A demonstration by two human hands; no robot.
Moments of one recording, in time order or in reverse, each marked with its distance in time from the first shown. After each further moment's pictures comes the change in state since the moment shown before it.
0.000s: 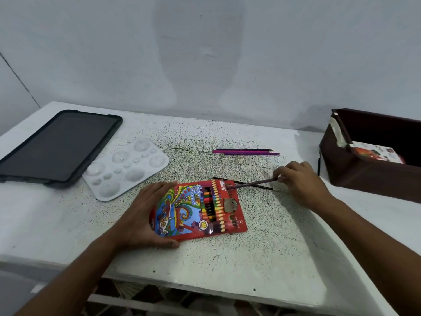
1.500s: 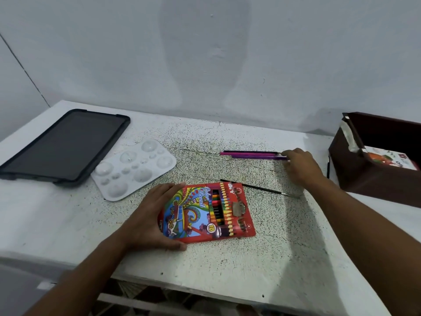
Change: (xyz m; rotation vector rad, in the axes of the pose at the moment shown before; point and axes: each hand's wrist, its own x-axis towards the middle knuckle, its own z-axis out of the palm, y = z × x) left_hand 0.003 -0.001 0.000 0.009 0.000 0.032; right_hand 0.068 0.009 0.016 0.043 -0.036 0.276
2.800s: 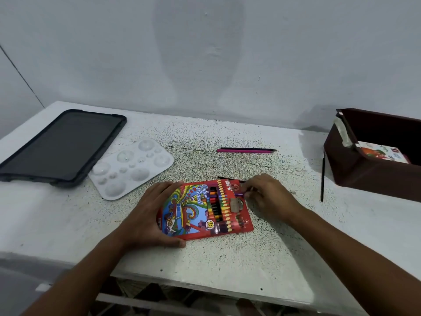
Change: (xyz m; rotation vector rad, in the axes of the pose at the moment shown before) left_hand -0.002 -0.001 0.002 0.005 -0.018 -0.037; right_hand -0.097 -0.066 0.002 0.302 -0.104 -0.482
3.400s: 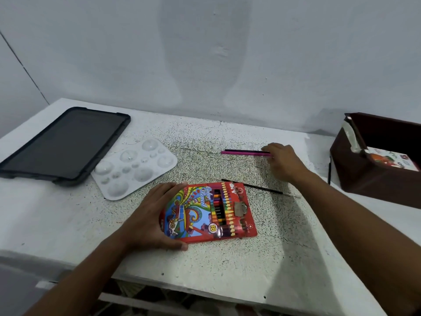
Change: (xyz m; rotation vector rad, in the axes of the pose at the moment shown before) left_hand 0.002 0.000 -0.001 0.002 0.013 0.032; right_hand 0.083 0.073 -0.022 -0.238 0.022 0.302
